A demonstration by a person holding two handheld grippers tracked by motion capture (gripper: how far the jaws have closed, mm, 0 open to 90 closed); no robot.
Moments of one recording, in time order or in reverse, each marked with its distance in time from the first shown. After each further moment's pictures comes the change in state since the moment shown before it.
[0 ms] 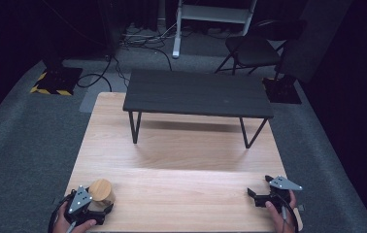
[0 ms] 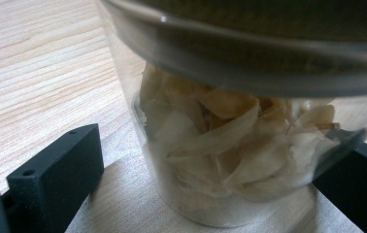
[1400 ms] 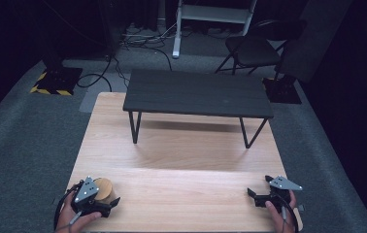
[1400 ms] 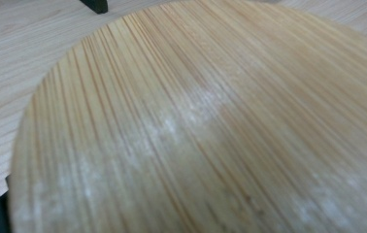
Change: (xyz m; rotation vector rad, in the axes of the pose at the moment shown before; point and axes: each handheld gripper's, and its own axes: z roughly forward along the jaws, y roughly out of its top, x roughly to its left) left arm 0.014 0.033 0.015 -0.010 -0.085 0.038; right arm 0.000 0.000 0.000 0.000 -0.001 0.001
